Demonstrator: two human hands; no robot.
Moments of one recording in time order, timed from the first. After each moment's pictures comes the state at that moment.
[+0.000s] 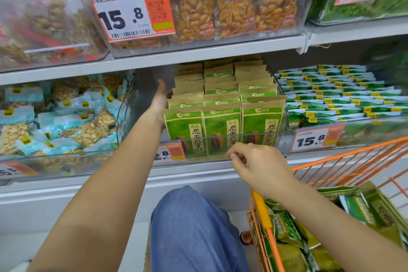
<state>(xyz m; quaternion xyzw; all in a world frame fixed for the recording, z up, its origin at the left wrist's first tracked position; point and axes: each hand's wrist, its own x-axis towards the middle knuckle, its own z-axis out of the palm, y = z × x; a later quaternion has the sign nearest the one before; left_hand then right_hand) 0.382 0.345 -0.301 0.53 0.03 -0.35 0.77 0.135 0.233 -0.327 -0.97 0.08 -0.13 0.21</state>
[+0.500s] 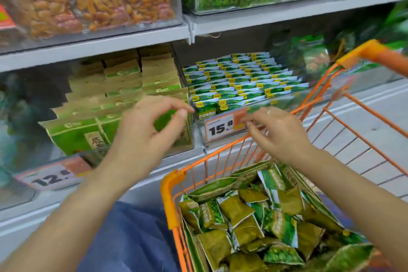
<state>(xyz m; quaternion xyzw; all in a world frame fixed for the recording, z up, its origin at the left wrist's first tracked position) 0.178 0.295 -0.254 0.73 -0.53 0.04 0.43 0.025 0.086 -0.313 -0.95 0.14 -0.27 0.09</state>
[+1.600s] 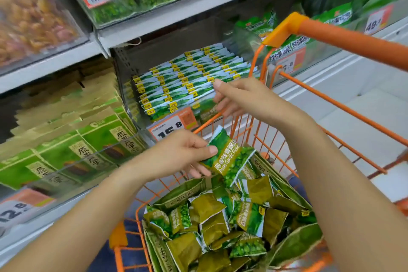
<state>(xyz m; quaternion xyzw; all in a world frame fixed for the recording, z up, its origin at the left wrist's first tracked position) 0.100 0.185 -0.282 0.72 -0.47 -0.46 0.25 -0.019 0.031 -0.272 -0.79 0.27 -0.17 0.52</state>
